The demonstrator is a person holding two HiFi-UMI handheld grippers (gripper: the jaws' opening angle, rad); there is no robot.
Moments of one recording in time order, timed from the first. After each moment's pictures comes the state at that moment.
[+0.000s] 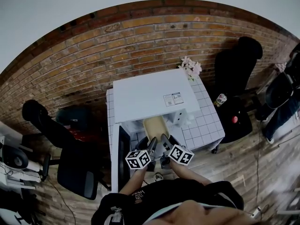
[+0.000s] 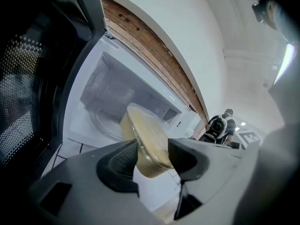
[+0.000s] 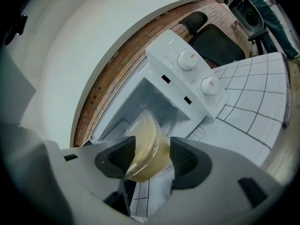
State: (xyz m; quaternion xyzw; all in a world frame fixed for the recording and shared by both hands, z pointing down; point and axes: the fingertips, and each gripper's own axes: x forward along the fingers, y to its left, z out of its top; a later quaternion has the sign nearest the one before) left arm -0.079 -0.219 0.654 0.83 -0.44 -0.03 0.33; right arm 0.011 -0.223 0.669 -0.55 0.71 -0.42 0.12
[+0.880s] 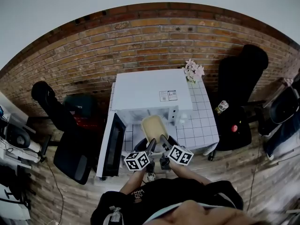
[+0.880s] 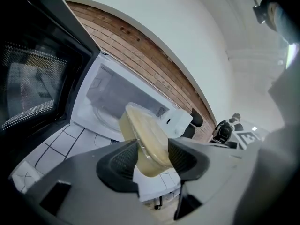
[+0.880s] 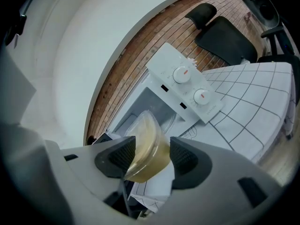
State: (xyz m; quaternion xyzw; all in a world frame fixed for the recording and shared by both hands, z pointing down) left arm -0.037 -0.158 0.640 0.80 -0.50 -0.06 0.32; right arm 0.050 -0.181 0.655 -0.48 0.76 -0.42 0.09
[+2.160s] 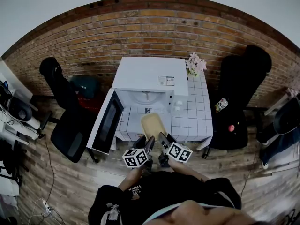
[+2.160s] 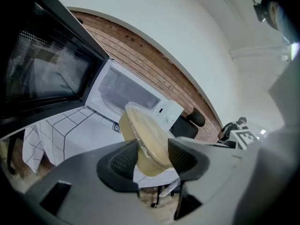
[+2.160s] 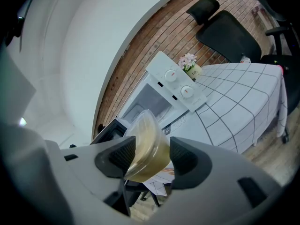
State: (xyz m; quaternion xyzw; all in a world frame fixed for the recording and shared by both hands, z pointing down) left arm 0.009 -0.072 0.652 0.77 -0.55 -0.07 0.33; right arm 0.090 -0.105 0.665 -0.43 0.79 -0.44 0.05
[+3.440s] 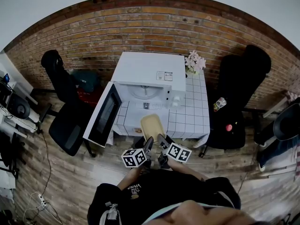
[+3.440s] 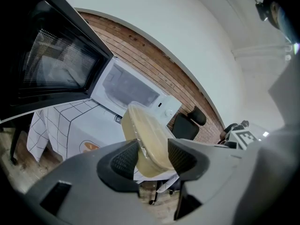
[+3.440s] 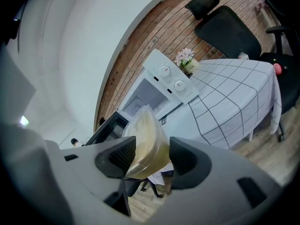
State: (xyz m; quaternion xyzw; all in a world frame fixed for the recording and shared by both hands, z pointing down) left arm 0.028 -0.039 0.664 0.75 -0.56 -0.07 0.35; right arm 0.109 -0.071 0.680 -0.41 0.79 -0.46 0.02
